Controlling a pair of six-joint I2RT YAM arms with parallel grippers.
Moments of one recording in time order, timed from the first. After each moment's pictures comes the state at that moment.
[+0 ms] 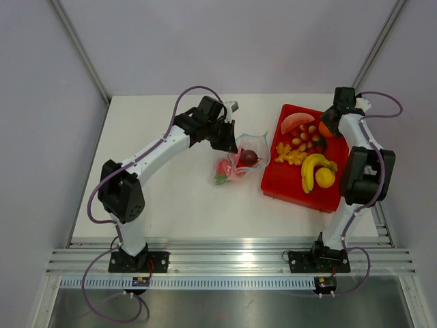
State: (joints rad) left arm -0.63 1.82 1.66 -0.66 0.36 -0.39; right arm -0.16 1.95 1.59 -0.49 0.30 0.75
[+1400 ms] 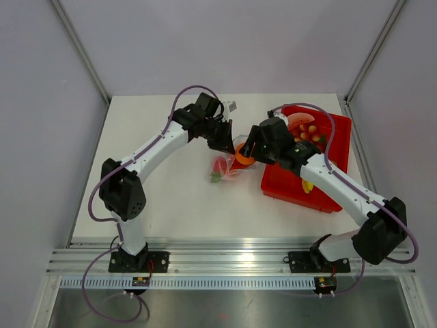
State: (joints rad) left arm -0.60 1.84 1.71 -0.77 0.44 -0.37; right arm 0.62 1.38 1.22 -0.54 0.14 0.76
